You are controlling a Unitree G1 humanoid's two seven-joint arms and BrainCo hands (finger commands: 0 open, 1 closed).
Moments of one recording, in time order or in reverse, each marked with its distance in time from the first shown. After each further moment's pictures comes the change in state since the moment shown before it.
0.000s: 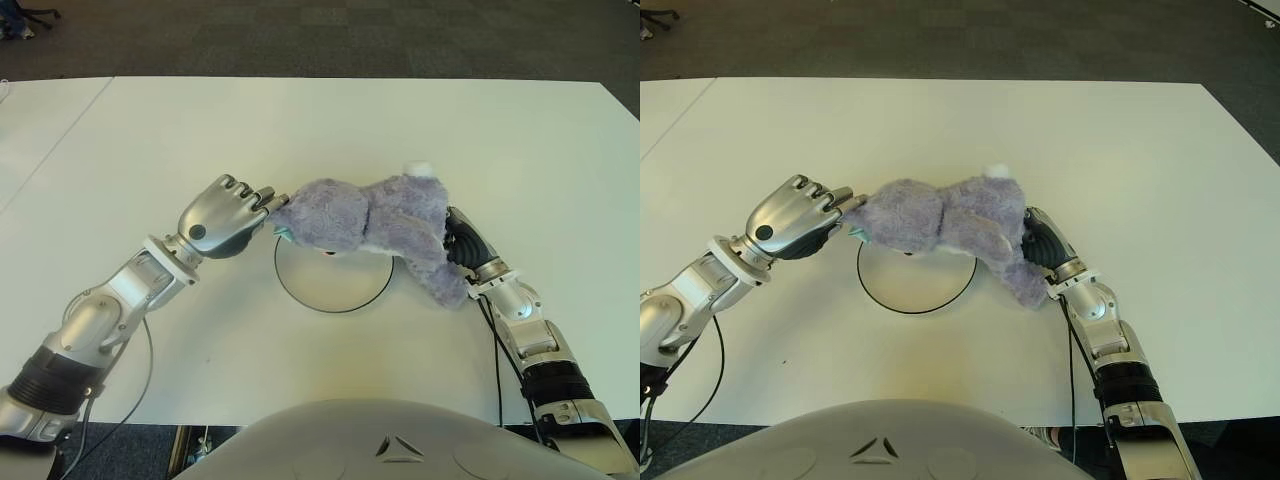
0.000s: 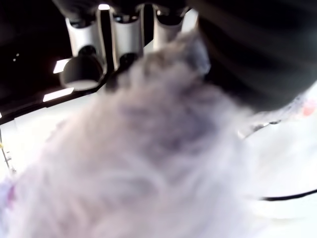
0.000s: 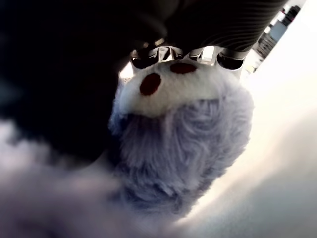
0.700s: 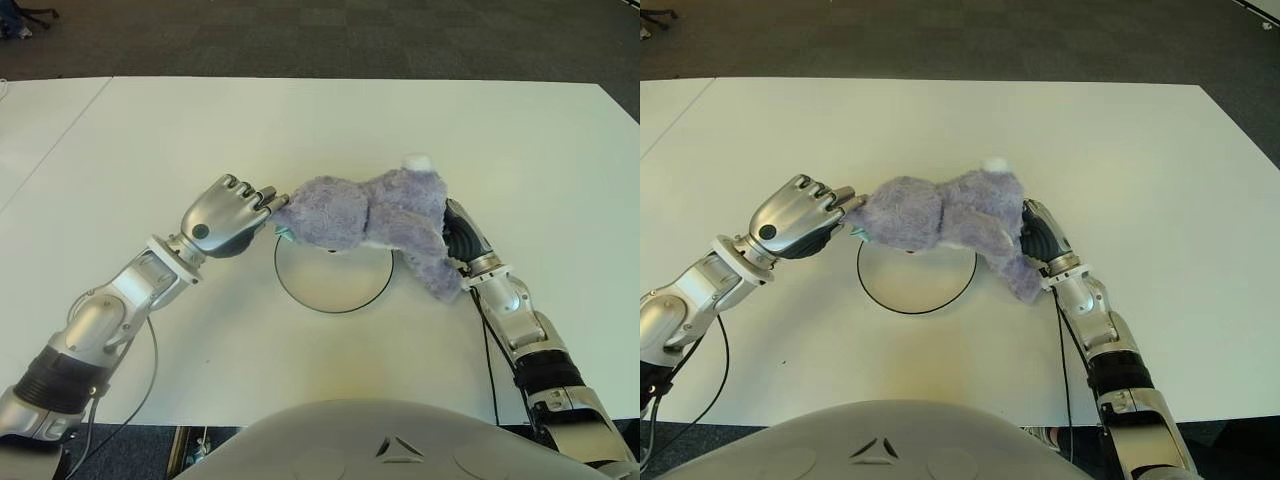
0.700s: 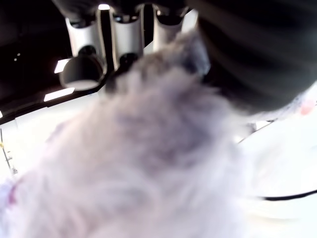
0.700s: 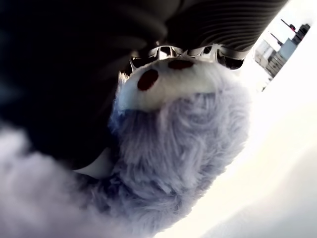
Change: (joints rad) left arm -0.009 -0.021 0.001 0.001 0.015 -0.006 -0.016; right arm -0.078 0.006 0.040 0.084 -0.130 -0.038 -0.154
